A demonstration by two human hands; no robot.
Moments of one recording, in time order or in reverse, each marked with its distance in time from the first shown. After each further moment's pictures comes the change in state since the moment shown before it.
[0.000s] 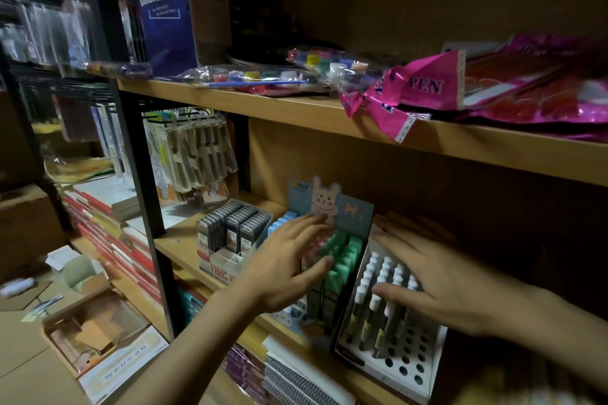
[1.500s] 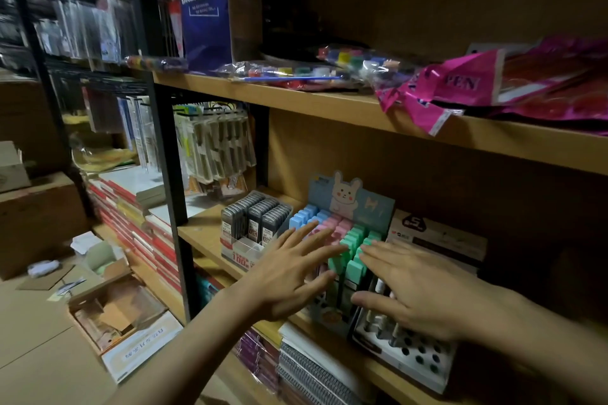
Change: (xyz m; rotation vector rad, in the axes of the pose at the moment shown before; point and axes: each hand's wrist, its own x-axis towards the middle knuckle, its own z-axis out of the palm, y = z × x) left_hand -0.032 -0.015 -0.002 0.177 -0.124 0.079; right_hand 0.017 -0.046 0.014 -0.137 -0.228 -0.003
